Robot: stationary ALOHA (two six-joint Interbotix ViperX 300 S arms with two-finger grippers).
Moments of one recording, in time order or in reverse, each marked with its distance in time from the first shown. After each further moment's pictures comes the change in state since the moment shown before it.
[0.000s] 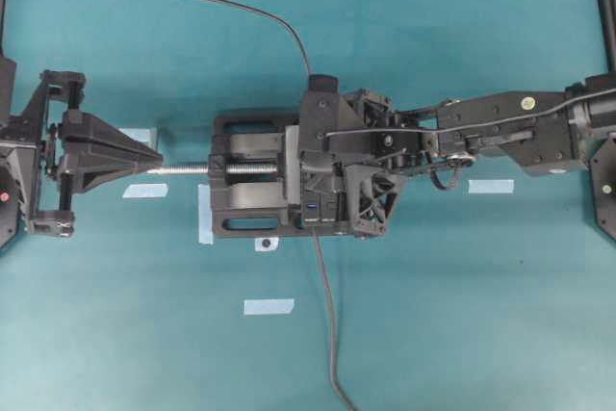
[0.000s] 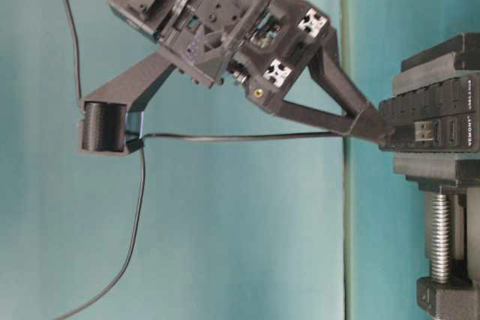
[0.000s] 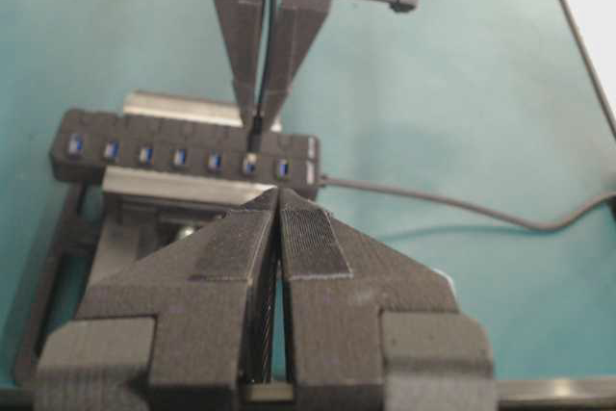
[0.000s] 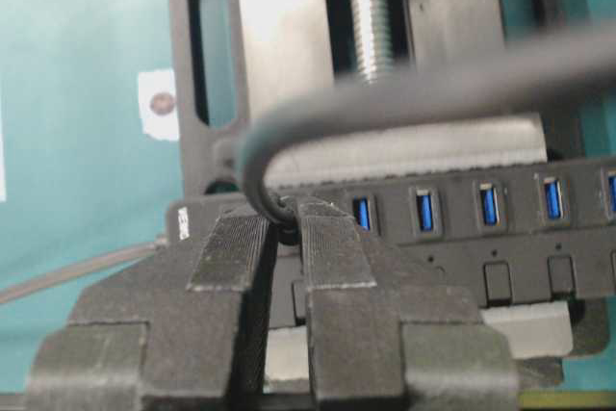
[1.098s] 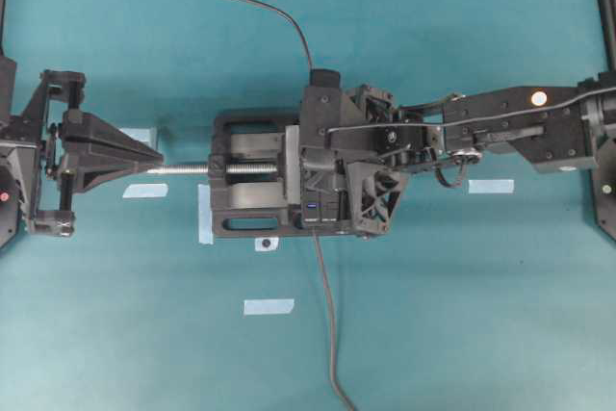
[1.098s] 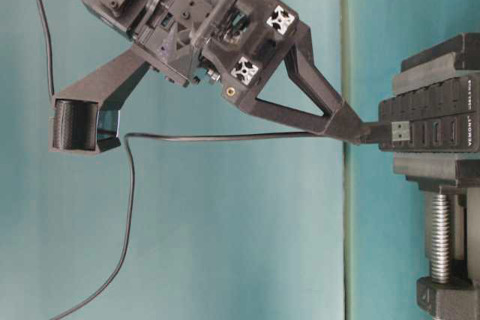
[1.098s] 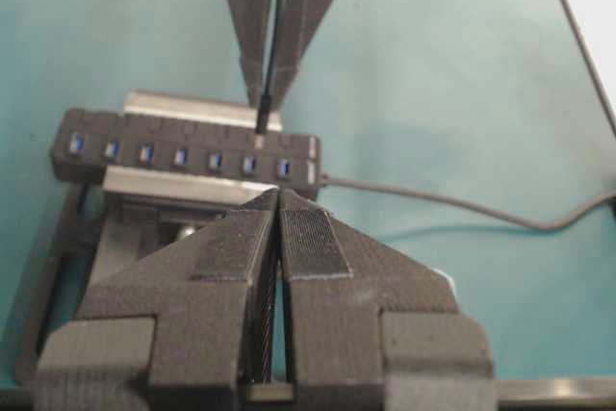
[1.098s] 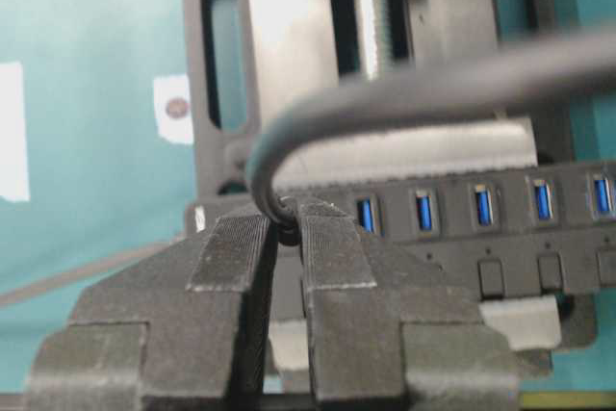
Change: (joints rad) left arm 0.000 0.000 0.000 0.000 0.000 -0.002; right arm 0.008 -0.029 -0.025 0.006 0.035 -0.002
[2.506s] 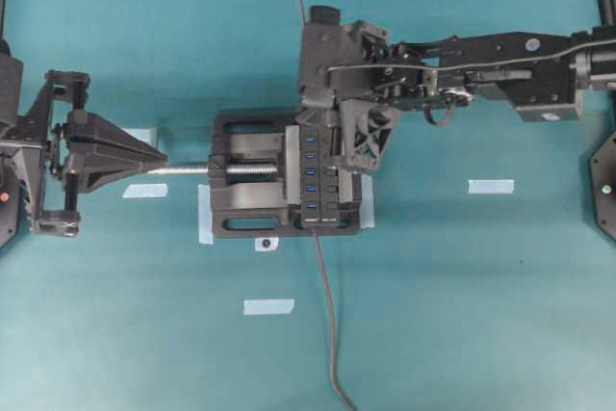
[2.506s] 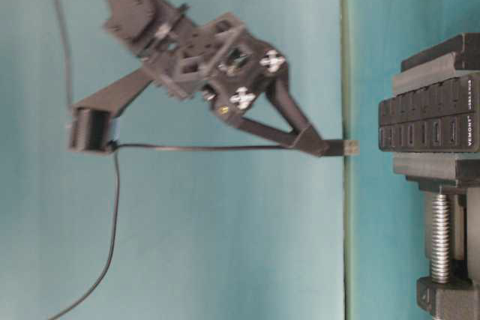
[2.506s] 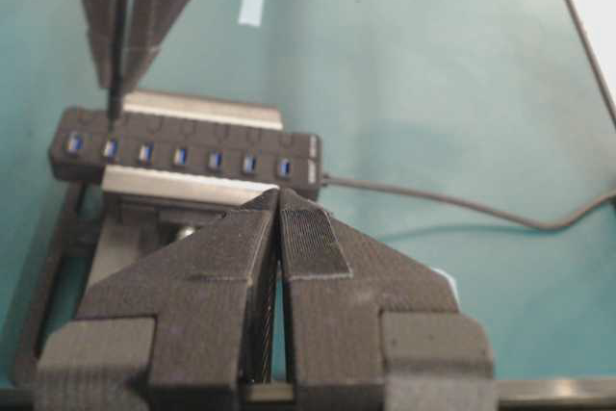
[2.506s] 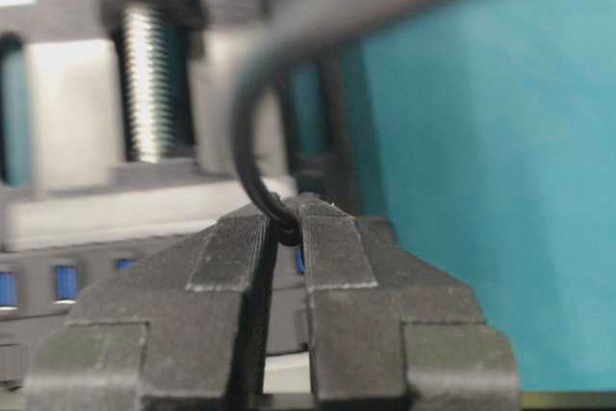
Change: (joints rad) left arm 0.000 0.021 -0.011 0.000 0.000 0.000; right arm -0.149 0.011 -0.035 -0.008 -0.026 -0.184
